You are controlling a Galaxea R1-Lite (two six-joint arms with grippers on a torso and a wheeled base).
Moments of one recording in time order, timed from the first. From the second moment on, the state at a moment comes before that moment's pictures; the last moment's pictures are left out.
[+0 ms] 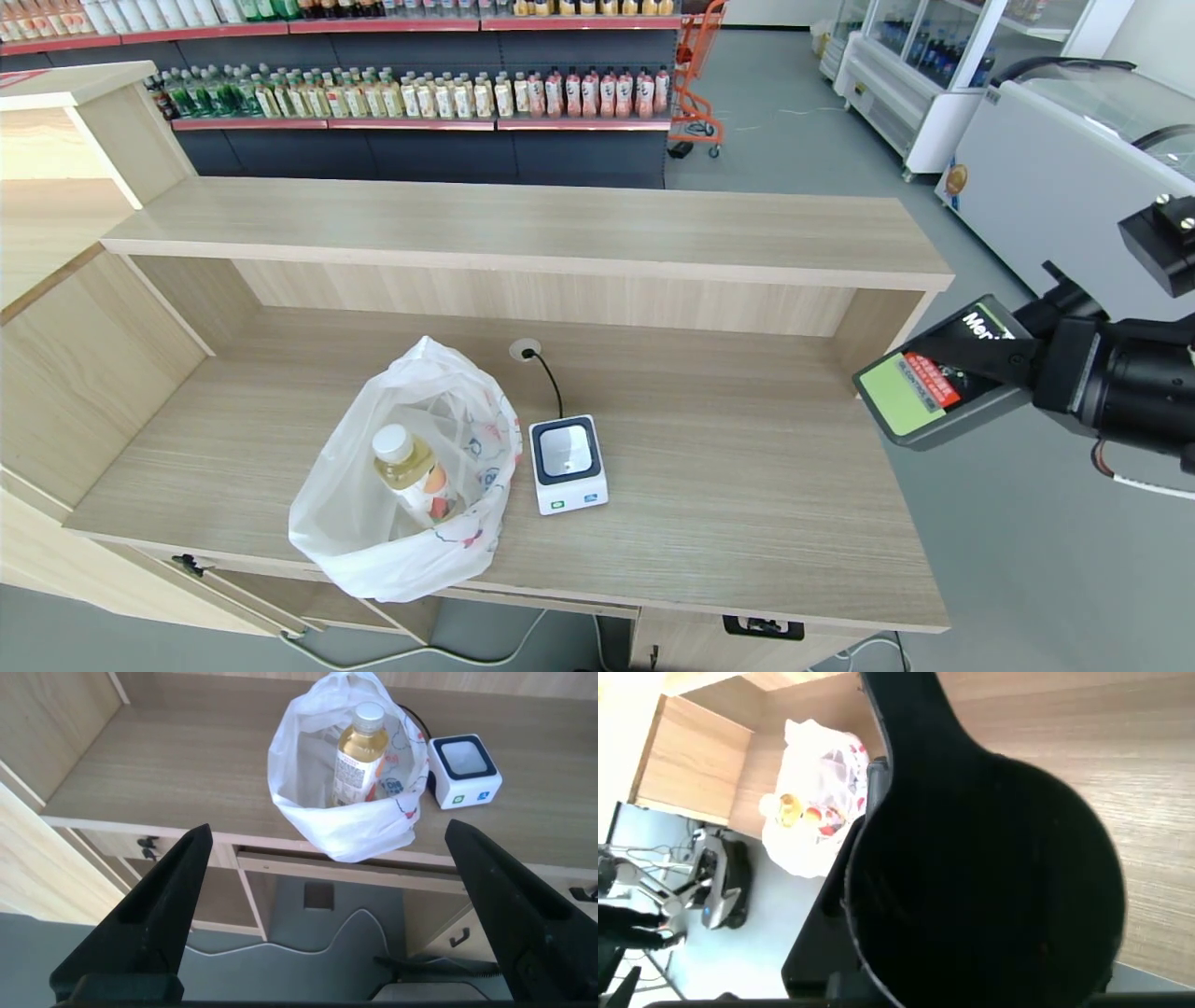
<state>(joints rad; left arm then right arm) 0.00 0.00 0.00 0.00 0.00 0.00 0.26 1.26 -0.76 -0.26 0.28 0.42</state>
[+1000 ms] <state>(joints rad) 0.00 0.00 0.00 0.00 0.00 0.00 0.28 1.29 -0.74 -0.27 0.34 0.41</state>
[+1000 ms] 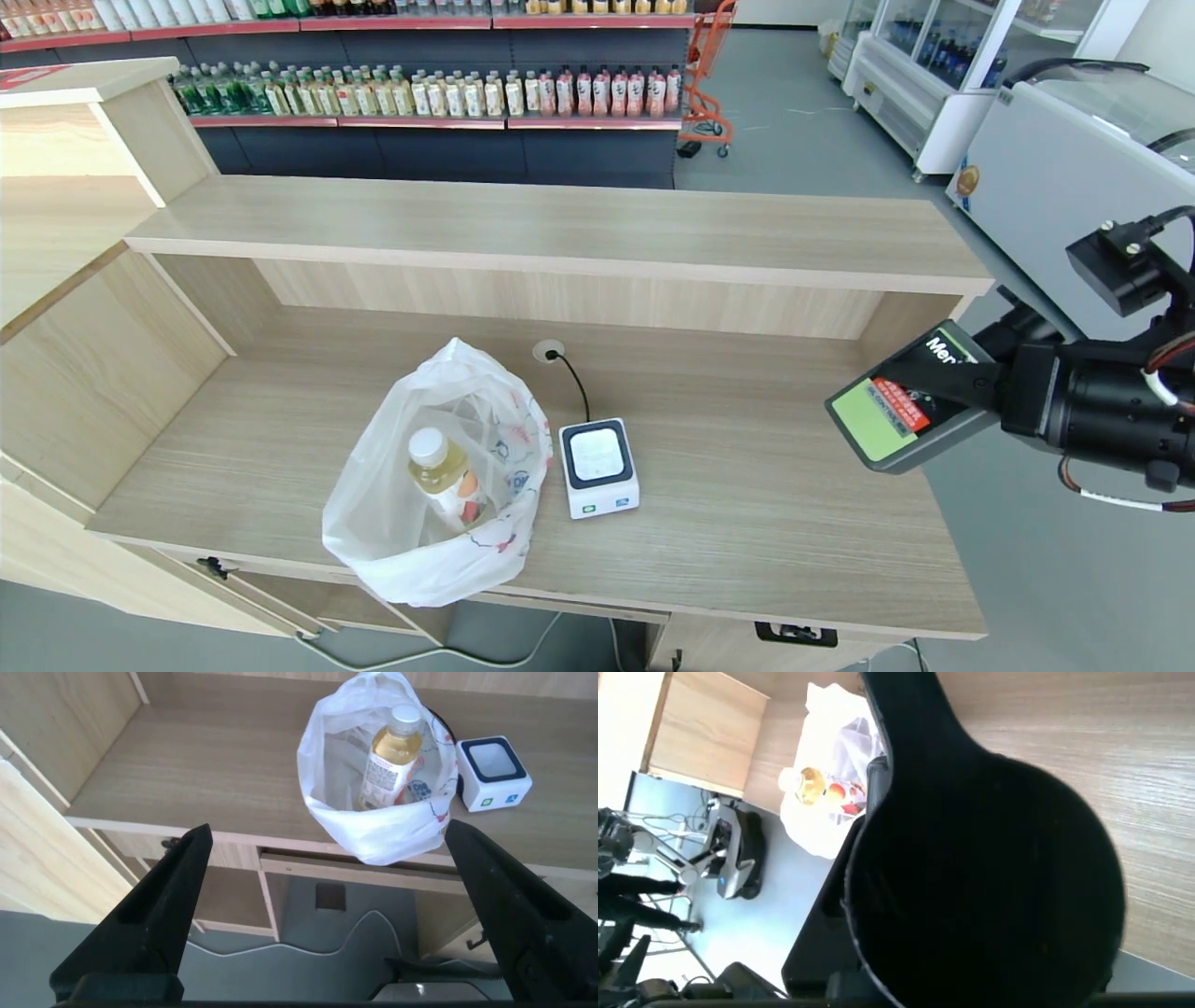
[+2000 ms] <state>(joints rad) 0.00 0.00 0.00 0.00 0.00 0.00 0.31 1.71 -0.72 -0.64 0.26 0.17</state>
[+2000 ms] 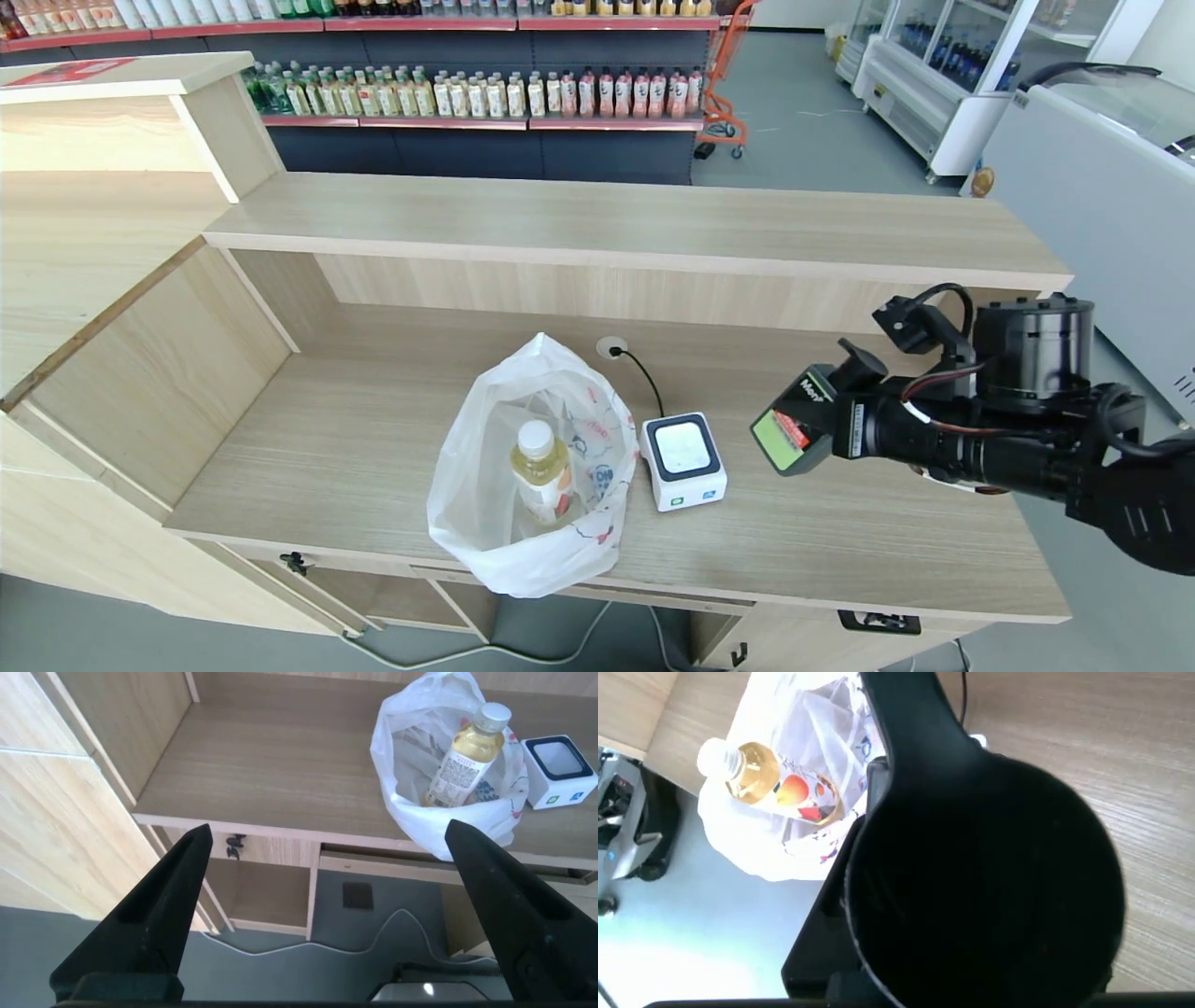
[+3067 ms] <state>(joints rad) 0.00 0.00 0.00 0.00 0.00 0.00 0.34 1.98 -0.82 -0.74 0.24 0.17</state>
